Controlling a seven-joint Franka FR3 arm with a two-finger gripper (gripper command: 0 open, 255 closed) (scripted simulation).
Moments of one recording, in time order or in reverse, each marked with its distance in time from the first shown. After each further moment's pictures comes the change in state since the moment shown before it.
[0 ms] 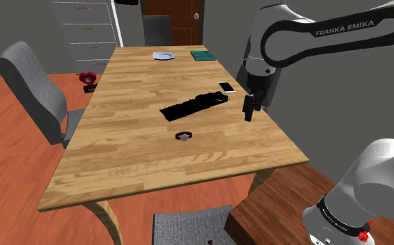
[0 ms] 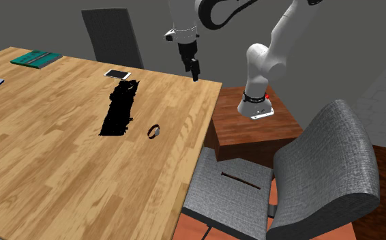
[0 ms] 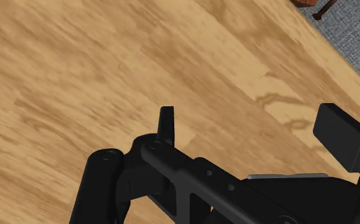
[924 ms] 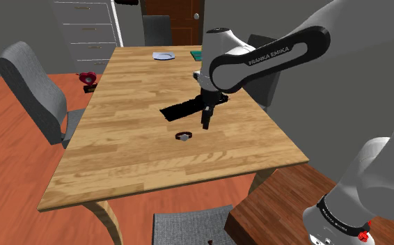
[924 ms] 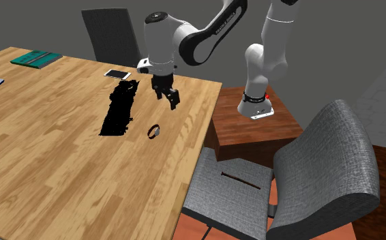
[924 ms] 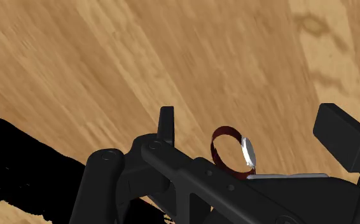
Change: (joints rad) arm 0.102 0.407 0.091 0.220 -0.060 0.320 -0.167
